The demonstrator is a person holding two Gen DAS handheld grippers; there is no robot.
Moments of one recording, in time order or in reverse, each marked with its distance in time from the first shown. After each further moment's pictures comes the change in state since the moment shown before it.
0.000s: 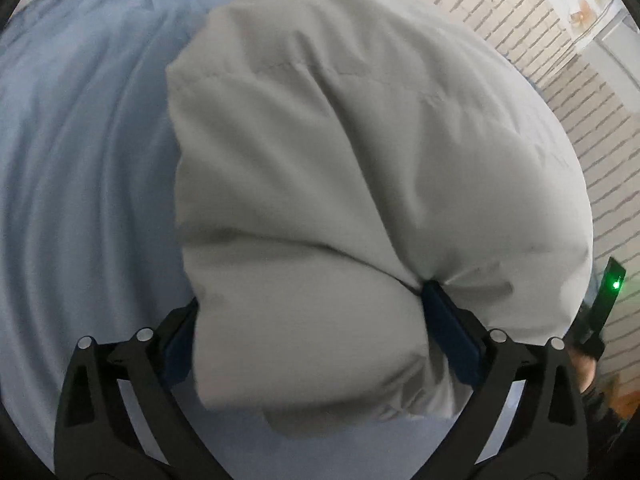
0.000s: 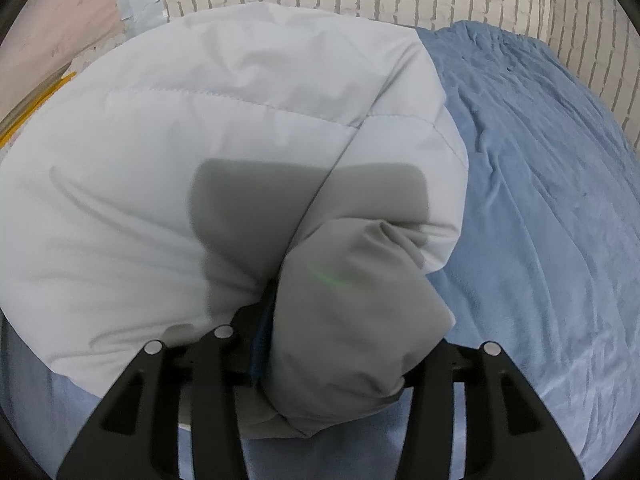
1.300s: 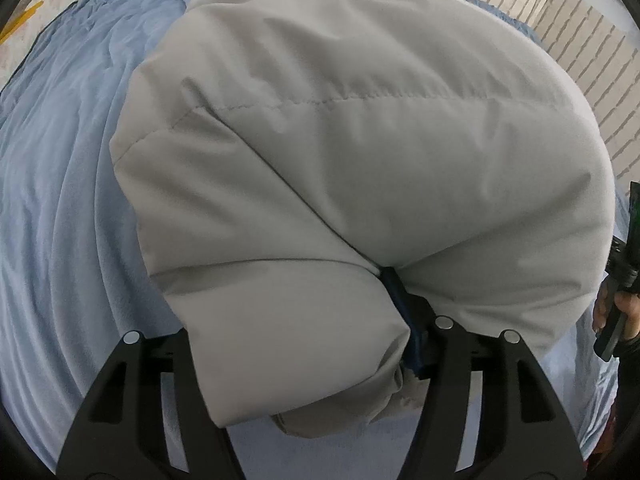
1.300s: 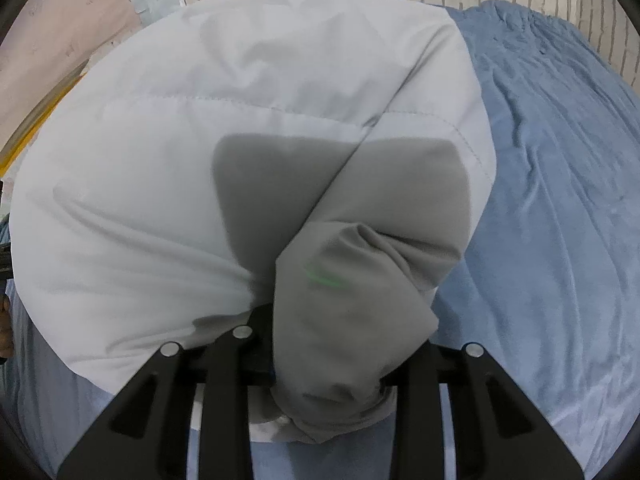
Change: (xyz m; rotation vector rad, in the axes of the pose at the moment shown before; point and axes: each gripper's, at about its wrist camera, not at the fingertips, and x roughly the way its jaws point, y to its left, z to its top) left arm -0.005 -0.086 0.024 0.228 0.035 0.160; right arm 0.012 -0.004 0.009 -0.010 0.082 0.131
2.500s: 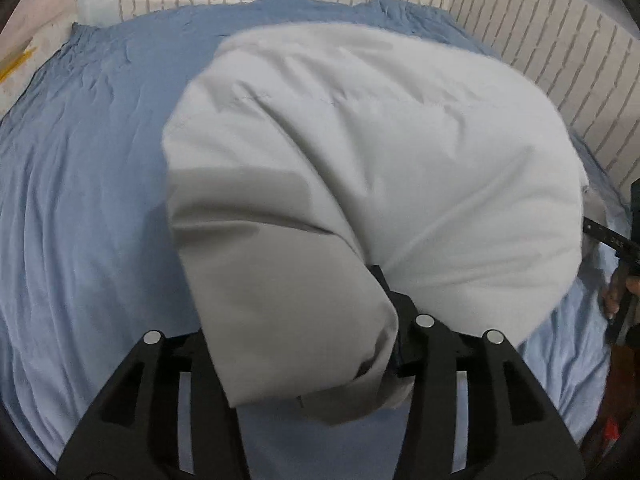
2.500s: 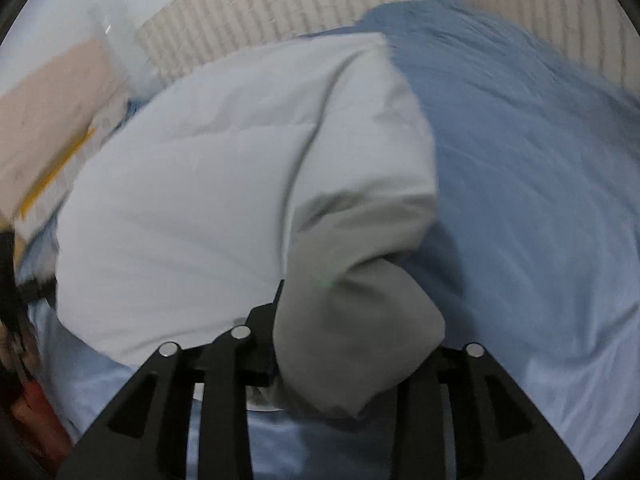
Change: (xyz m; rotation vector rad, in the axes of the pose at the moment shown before) left arm -0.095 -0.266 -0.216 0.125 -0.160 -0.048; right arm -0.222 -0.202 -0.241 0.207 -0.152 0.011
